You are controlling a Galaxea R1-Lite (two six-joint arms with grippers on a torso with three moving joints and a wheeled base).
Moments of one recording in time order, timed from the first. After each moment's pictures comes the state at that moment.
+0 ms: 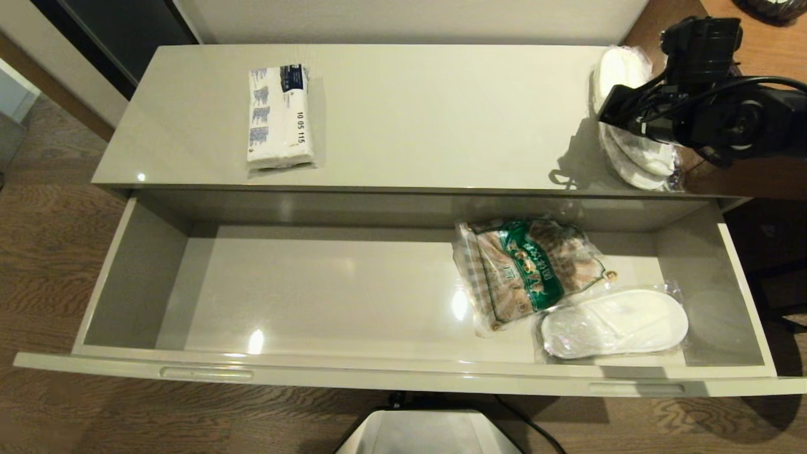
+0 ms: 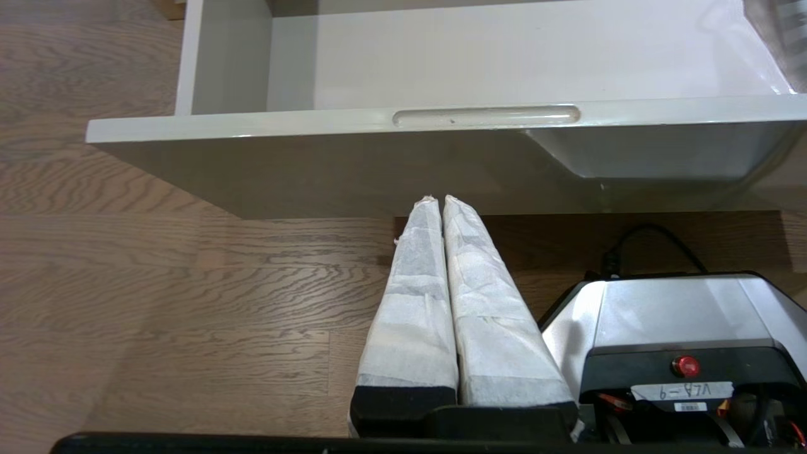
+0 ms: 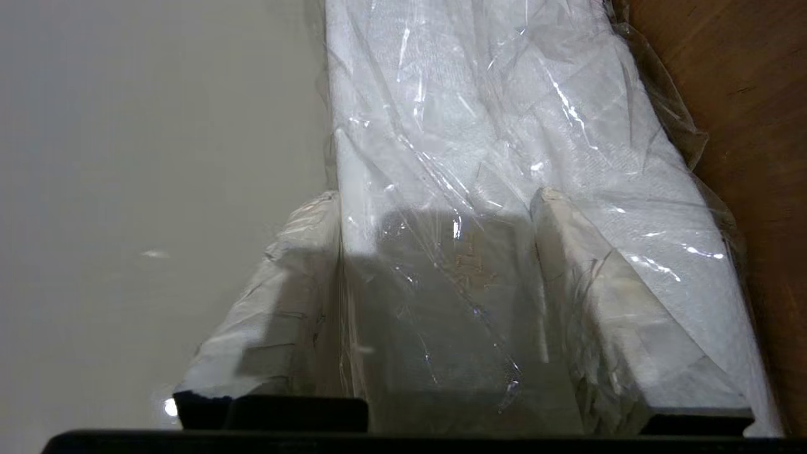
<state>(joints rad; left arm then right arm) 0.01 0.00 0.00 0.01 -0.02 0.09 0.10 2.05 -1.90 0.00 -0.32 0.34</state>
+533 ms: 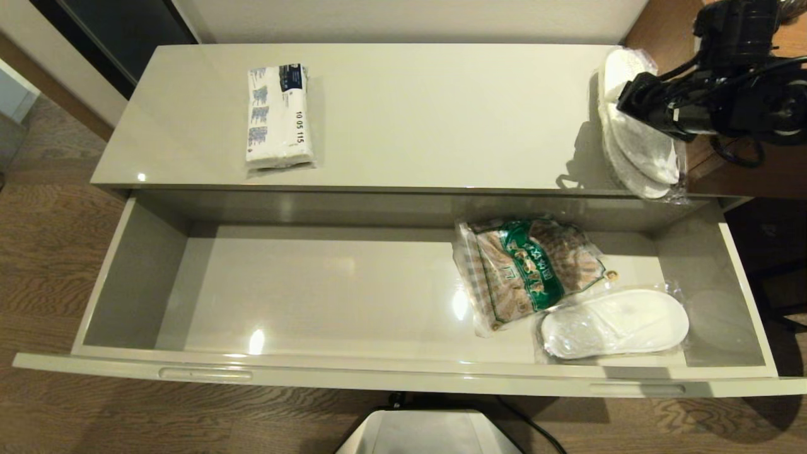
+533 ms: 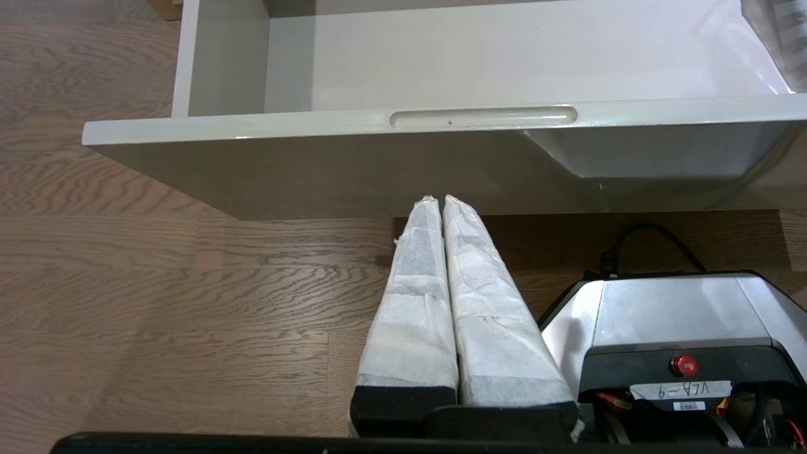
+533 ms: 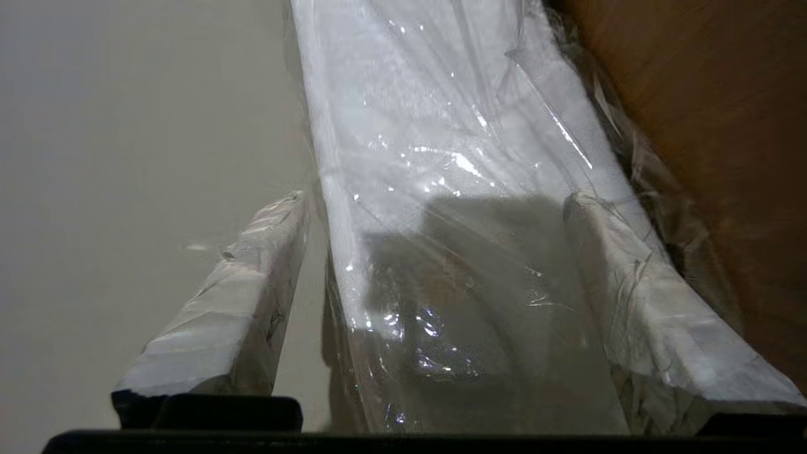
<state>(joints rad) 0.01 0.00 0.00 0.01 -0.02 0.09 0.10 1.94 -1.87 0.06 -0.29 0.44</state>
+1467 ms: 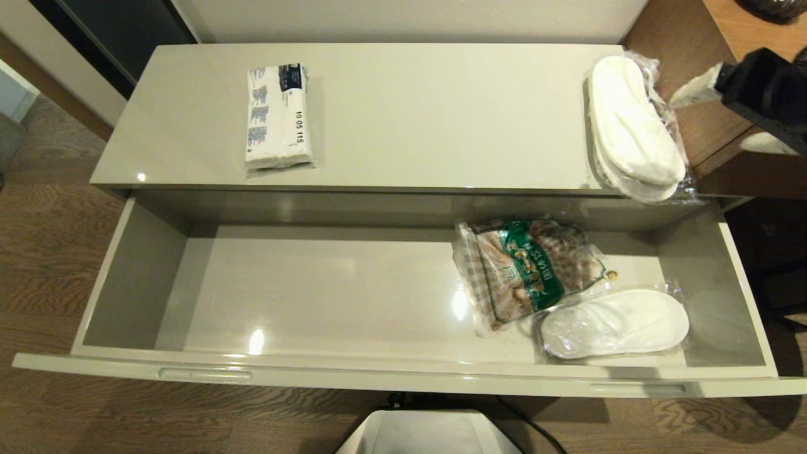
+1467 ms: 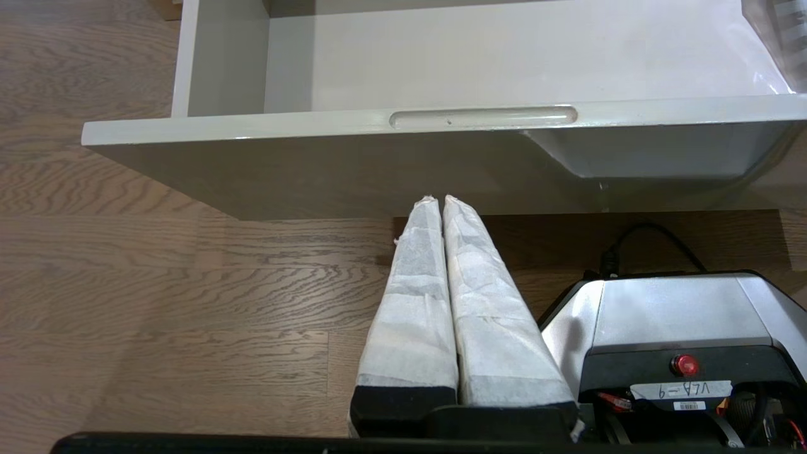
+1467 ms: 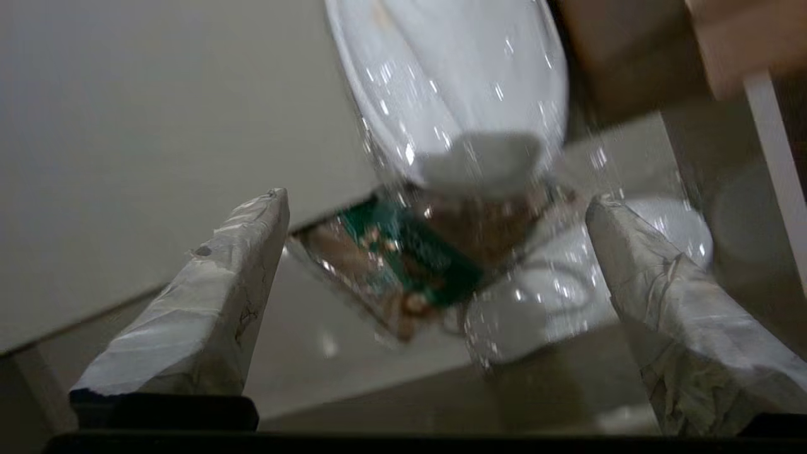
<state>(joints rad) 0.01 0.00 0.00 0.01 -0.02 0.09 0.18 1.51 -1.67 0.55 -0.23 0.55</state>
